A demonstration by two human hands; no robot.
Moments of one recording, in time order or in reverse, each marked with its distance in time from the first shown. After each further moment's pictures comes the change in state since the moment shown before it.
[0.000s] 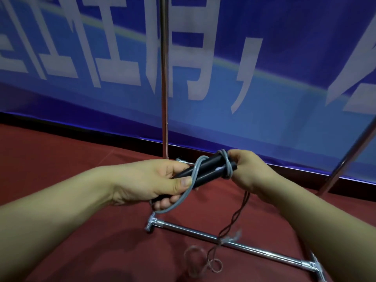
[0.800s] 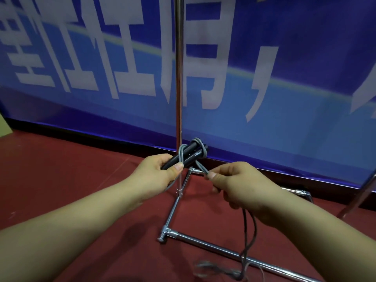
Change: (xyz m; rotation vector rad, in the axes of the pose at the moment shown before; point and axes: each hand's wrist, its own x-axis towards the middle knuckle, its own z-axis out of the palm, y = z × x) left_hand 0.025 -0.020 -0.022 0.017 0.600 0.101; right_hand -0.021 -0.048 0.017 0.227 -0.237 0.023
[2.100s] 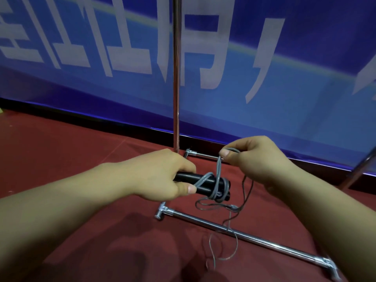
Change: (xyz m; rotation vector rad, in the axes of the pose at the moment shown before) left_hand -0.027 0.033 0.001 0.841 -0.483 0.283; right_hand 0.007 0.017 -0.017 -0.056 0.269 -0.025
